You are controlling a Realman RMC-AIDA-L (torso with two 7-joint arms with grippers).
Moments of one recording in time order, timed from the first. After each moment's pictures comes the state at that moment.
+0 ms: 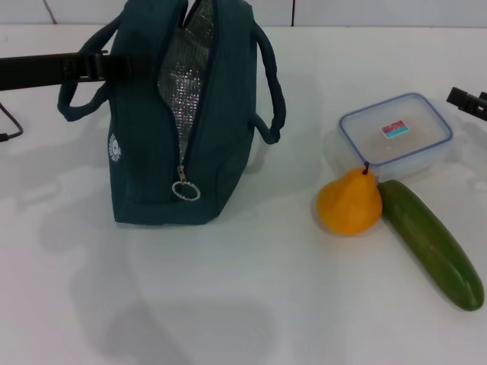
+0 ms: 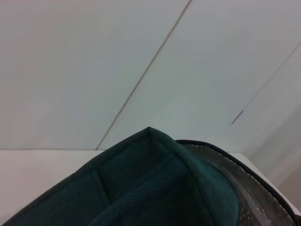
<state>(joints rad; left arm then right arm) -0.42 -2.08 0.76 1.21 1.97 1.52 -2.29 0.53 1.96 -0.82 -0.34 -1.44 -1.10 1.49</state>
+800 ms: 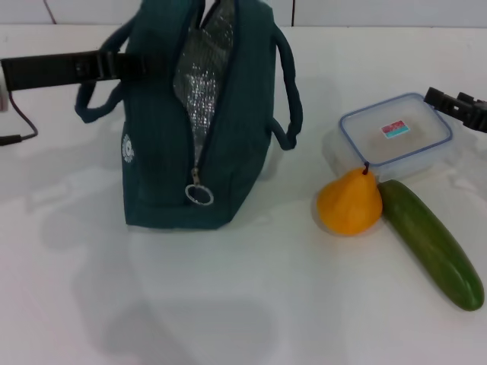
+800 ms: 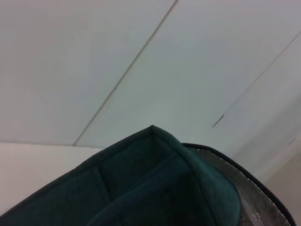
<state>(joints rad) -0.43 -2.09 0.76 1.18 1.93 1.54 -2.31 0.57 1.99 -0.82 -0.30 -1.41 -1.05 1.44</state>
